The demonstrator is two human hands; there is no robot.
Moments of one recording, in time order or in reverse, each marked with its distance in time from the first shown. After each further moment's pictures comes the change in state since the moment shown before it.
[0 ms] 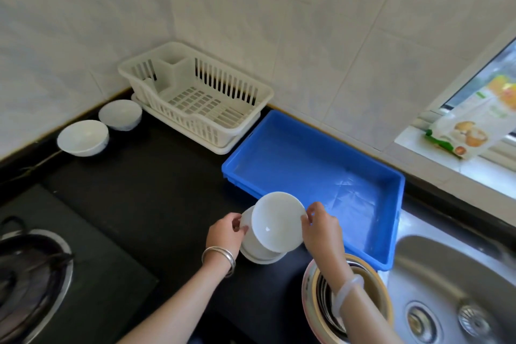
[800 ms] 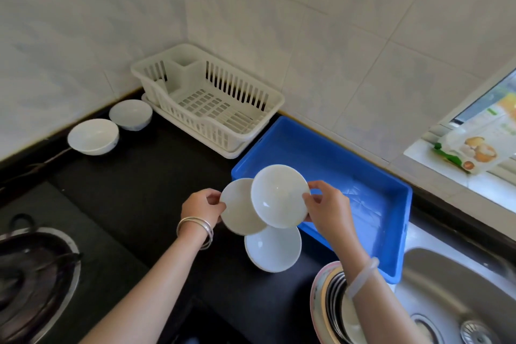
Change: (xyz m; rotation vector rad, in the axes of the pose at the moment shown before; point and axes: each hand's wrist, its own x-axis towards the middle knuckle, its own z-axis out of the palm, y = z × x) left_hand 0.040 0.008 -0.077 -0.236 0.075 -0.076; right_hand 0.016 -0.052 -0.025 0.334 -0.007 -0.087
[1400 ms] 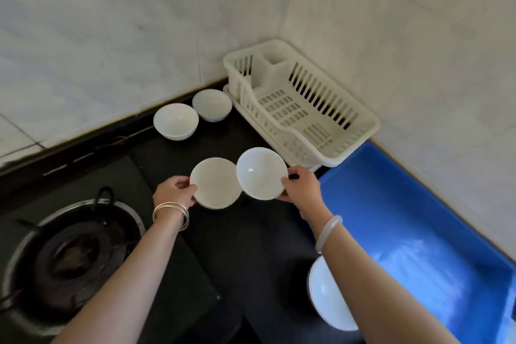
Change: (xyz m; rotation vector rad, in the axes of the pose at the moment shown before) left_hand 0.095 -0.083 -0.148 -0.406 0.447 -0.271; right_hand 0.082 -0.093 0.199 0.151 -0.354 0.096
